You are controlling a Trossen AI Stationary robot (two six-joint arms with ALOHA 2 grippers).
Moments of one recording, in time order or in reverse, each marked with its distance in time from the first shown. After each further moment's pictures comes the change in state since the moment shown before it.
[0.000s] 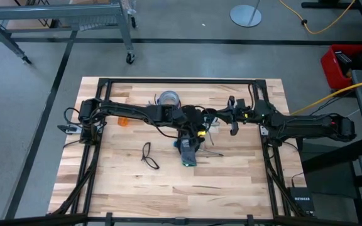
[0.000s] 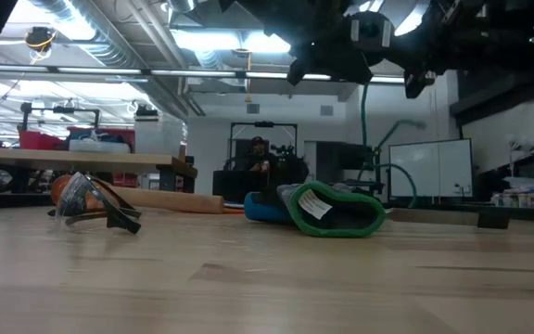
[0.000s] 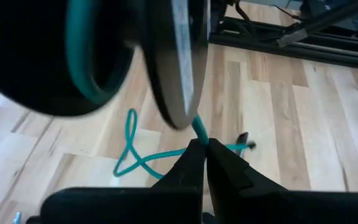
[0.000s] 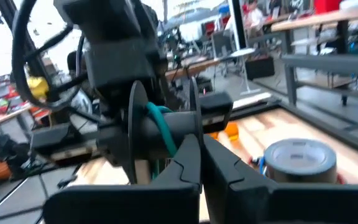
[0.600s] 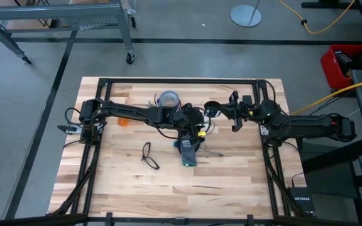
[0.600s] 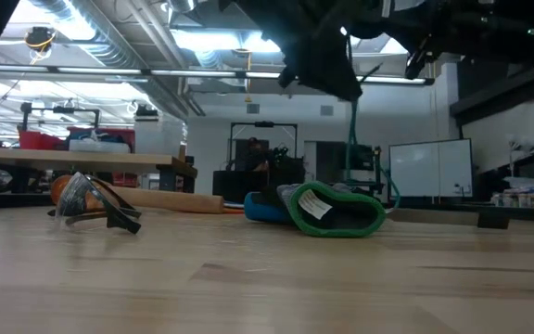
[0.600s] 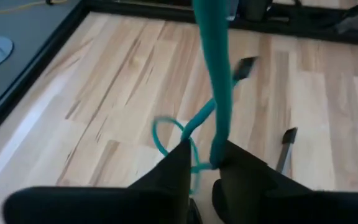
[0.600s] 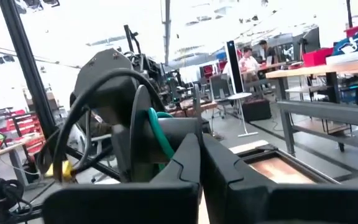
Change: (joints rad) left arm -0.004 0.005 -0.004 -0.022 -0.181 0.022; right arm -0.001 -0.001 0.005 0.168 0.038 0.000
